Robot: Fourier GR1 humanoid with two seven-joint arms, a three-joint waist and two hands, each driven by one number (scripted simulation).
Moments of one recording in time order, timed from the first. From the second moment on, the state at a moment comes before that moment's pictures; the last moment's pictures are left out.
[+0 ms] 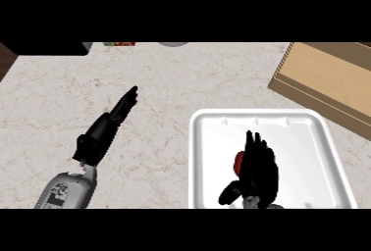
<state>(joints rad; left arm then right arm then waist) -0.20 0.18 -0.18 -1.52 -0.04 -0.08 0.07 -0.05 -0.01 0.48 -1.61 1.10 0.04 1.06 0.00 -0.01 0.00</state>
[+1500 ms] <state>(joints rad) -0.20 0.15 -0.13 -1.51 -0.08 -0.12 0.07 -0.39 -0.39 0.14 -1.46 1.05 0.08 0.60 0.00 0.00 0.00</state>
